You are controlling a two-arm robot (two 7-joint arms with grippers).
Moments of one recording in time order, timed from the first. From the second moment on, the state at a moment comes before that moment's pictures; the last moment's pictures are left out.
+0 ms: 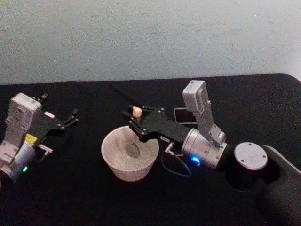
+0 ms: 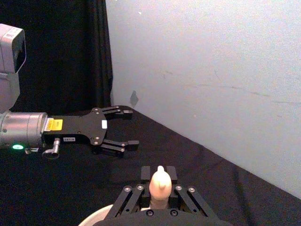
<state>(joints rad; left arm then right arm) -0.20 0.60 0.45 -1.41 -0.25 -0.12 0.03 0.39 0.23 -0.54 -1.21 0.36 -0.16 0.57</state>
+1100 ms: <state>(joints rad) -0.20 0.60 0.45 -1.41 -0.25 -0.12 0.03 0.29 0.32 -0.58 -1.39 0.42 -0.14 0.66</state>
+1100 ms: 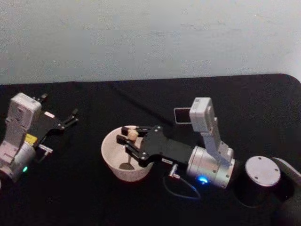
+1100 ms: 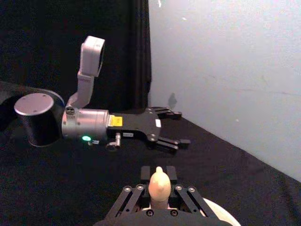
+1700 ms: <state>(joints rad) -0.20 0.60 0.45 -1.41 -0.25 -0.12 0.03 0.40 0.21 -0.57 -1.22 0.38 -0.18 0.57</state>
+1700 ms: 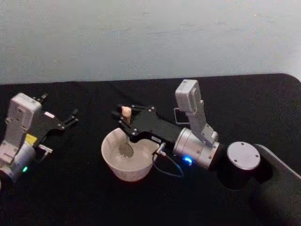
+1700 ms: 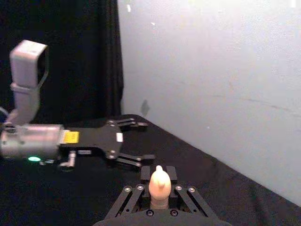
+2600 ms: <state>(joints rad) -0.20 0.60 0.45 -1.41 -0.25 -0.12 0.03 0.38 0.23 -0.53 -1.23 0.37 -0.16 0.57</state>
